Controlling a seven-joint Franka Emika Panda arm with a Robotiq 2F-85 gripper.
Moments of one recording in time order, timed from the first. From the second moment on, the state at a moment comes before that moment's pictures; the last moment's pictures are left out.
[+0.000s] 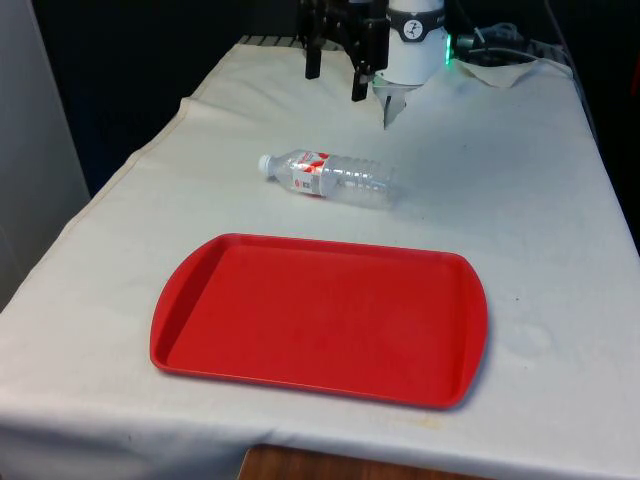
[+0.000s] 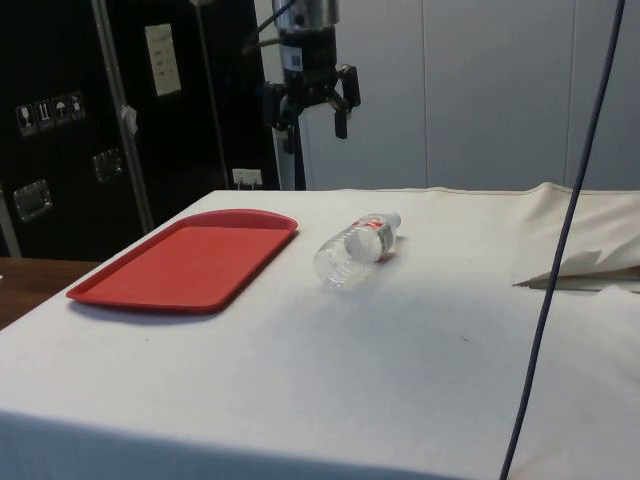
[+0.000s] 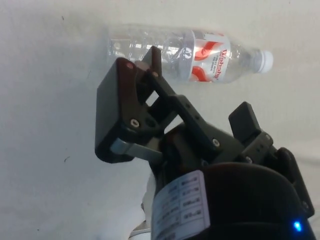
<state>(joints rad) 0.03 0.03 -0.16 -2.30 -0.16 2.42 0.64</state>
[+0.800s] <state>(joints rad) 0.03 0.03 -0.17 -2.30 -0.19 2.42 0.78</state>
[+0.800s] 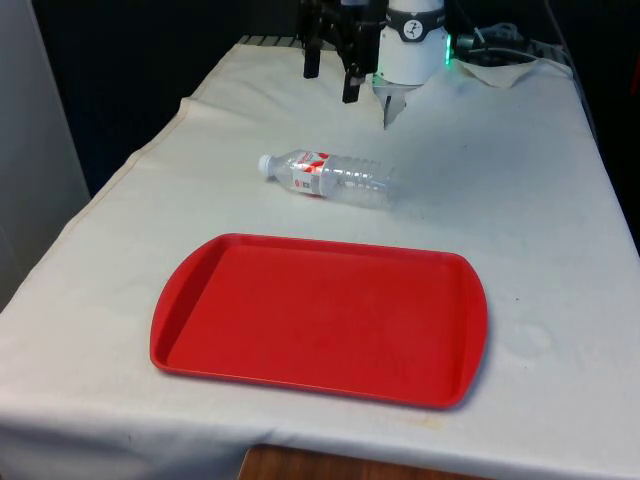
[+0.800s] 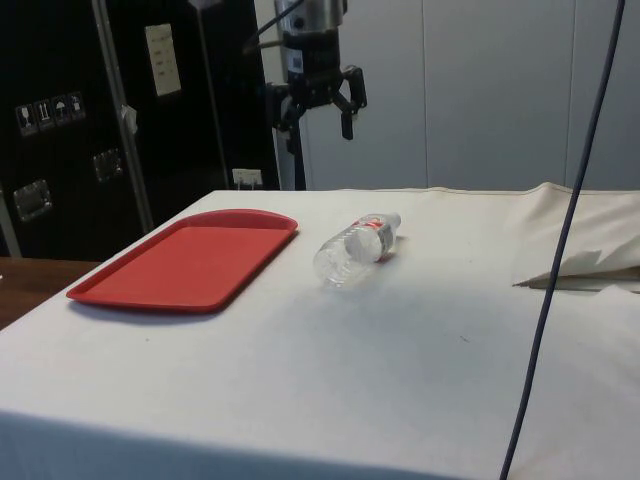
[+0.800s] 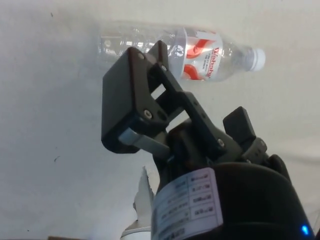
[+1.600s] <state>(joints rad) 0.03 0.03 -0.17 -2.31 -0.22 2.41 0.93</state>
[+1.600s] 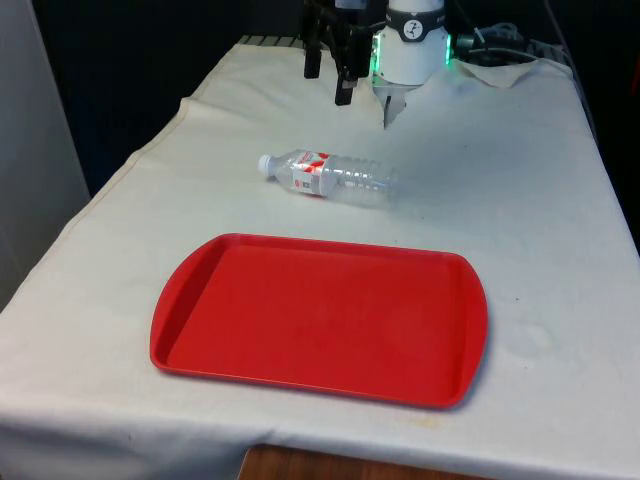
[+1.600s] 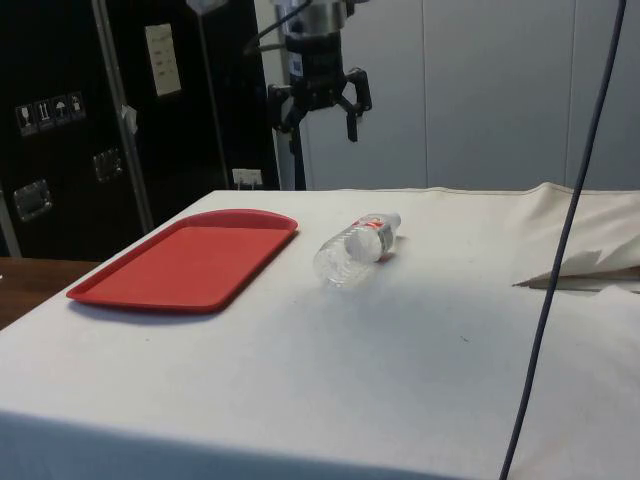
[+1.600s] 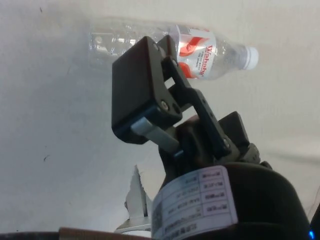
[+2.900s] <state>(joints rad) 0.03 0.06 -0.17 -2.33 -0.22 2.41 1.13</state>
